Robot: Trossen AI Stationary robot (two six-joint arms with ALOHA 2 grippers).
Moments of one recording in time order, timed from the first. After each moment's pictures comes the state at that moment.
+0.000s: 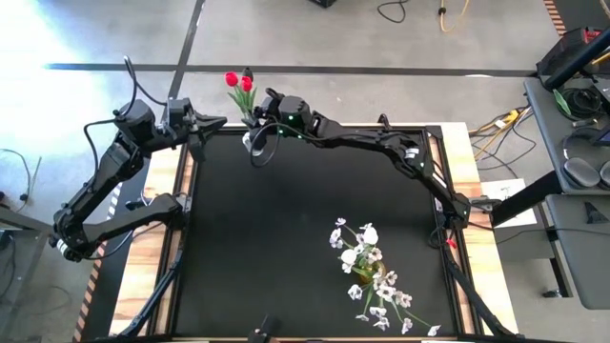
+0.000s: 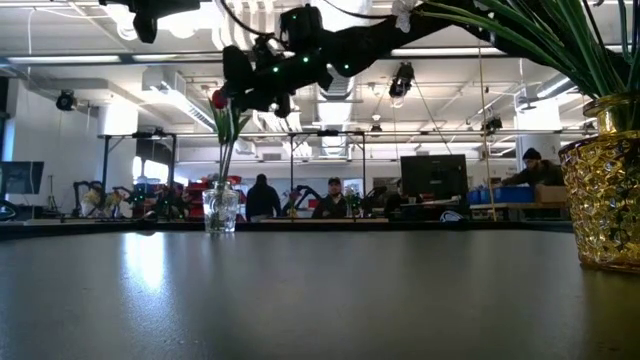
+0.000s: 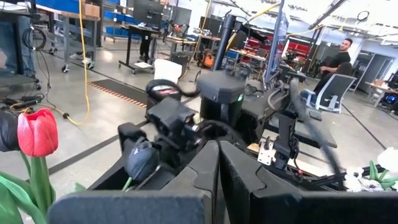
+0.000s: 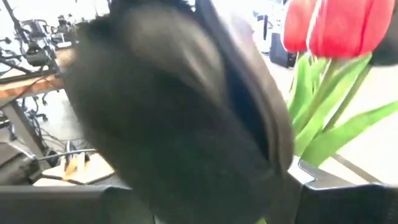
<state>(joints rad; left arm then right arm) 0.85 0.67 0.92 -0.28 0.48 -0.18 -0.37 2.36 2.14 0.11 -0.01 0.10</state>
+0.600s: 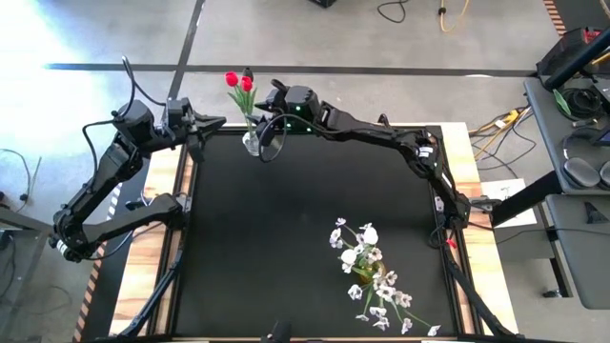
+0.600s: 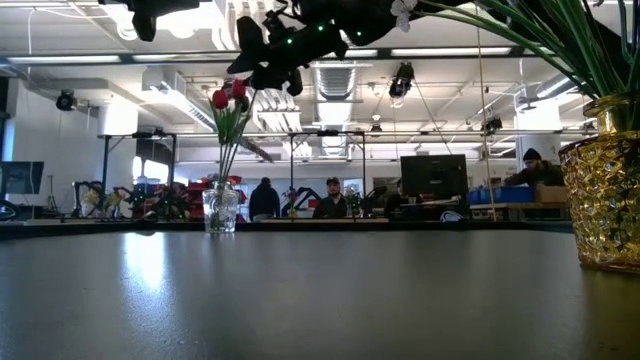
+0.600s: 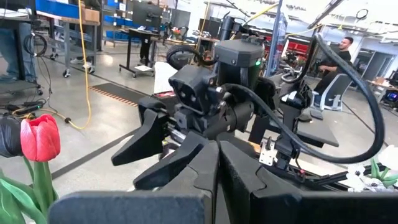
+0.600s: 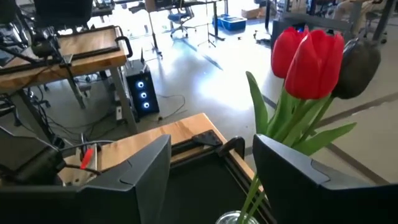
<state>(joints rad) 0.85 0.67 0.92 -0.28 0.48 -0.17 -0.36 2.24 2.14 -0.08 -0.02 0.10</state>
